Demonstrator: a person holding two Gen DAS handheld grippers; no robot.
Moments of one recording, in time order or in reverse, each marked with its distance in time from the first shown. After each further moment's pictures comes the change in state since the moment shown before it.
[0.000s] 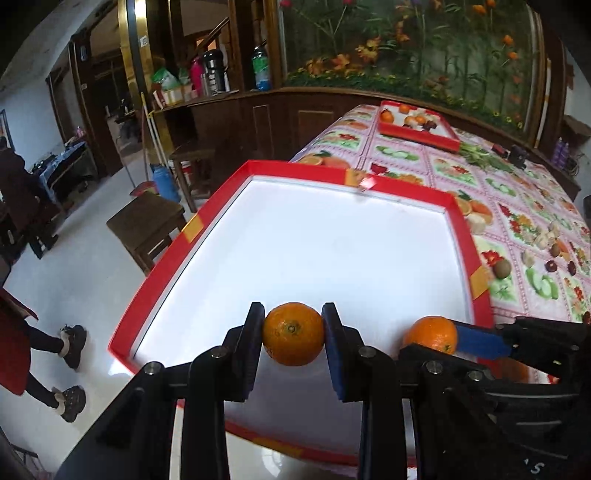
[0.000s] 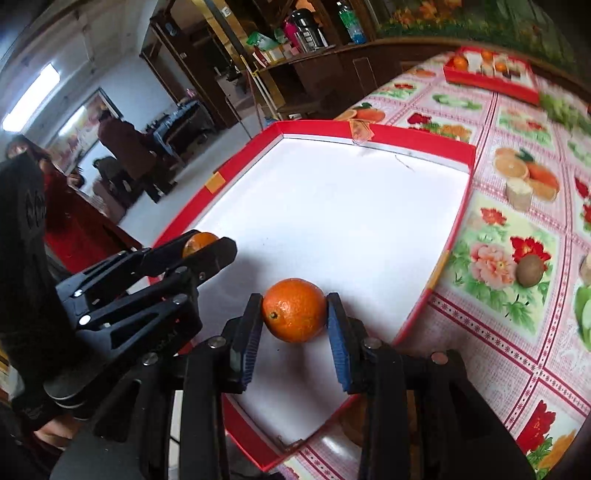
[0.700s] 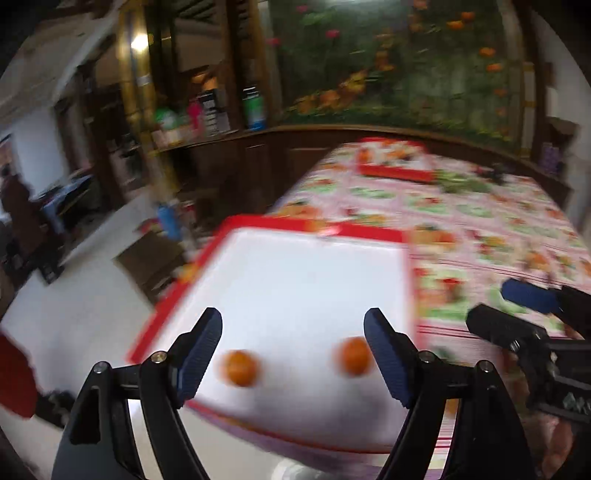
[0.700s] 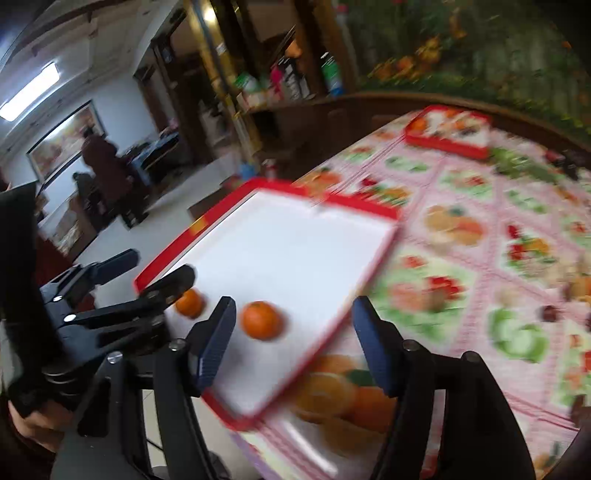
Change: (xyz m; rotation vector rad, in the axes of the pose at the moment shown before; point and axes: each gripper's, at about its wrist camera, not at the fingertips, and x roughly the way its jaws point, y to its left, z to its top) left arm -0.066 -0.046 0.008 0.059 -0.150 -0.043; right arm -0.092 -0.011 -0.014 -0.031 -0.215 -0.156
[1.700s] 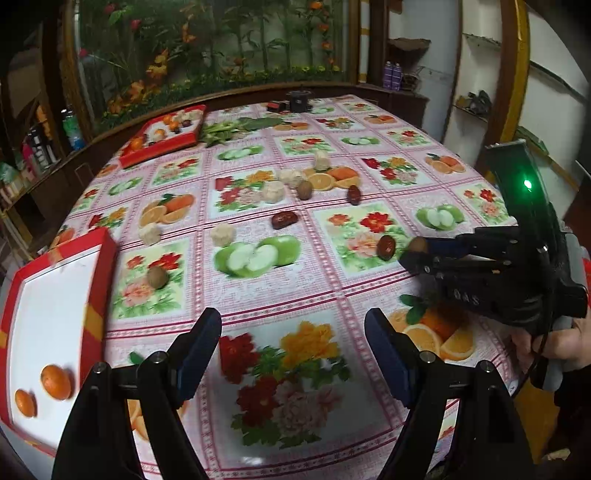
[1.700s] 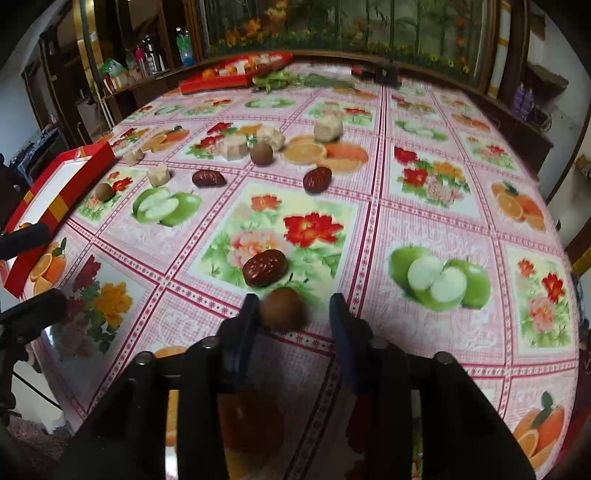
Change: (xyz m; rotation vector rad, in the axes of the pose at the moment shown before) left arm 0.006 -0.217 -0.028 0.363 0.140 -0.474; right arm -0.100 -0.226 -0.101 0.152 0.164 -0.433
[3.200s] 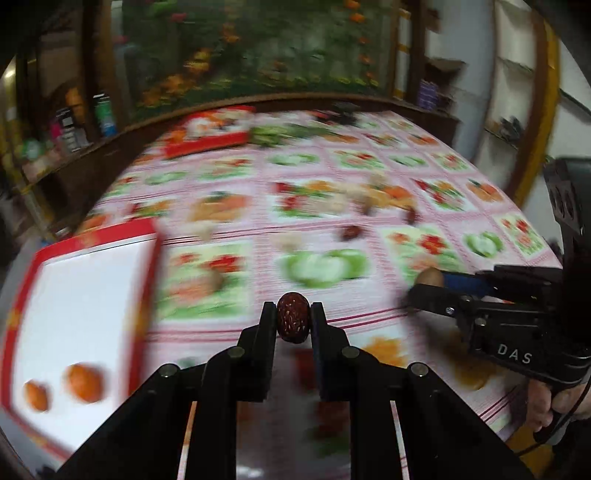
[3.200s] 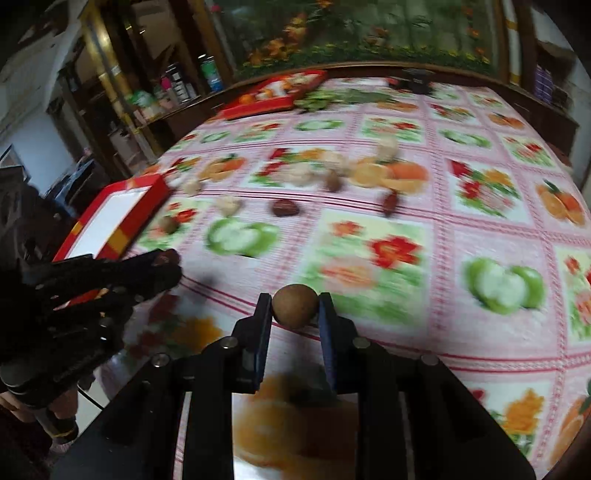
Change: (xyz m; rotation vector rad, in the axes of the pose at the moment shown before) left arm -0.007 0.064 -0.005 -0.137 -0.060 0.120; right arm -0.013 0.044 0.016 0.059 -0.065 0.220
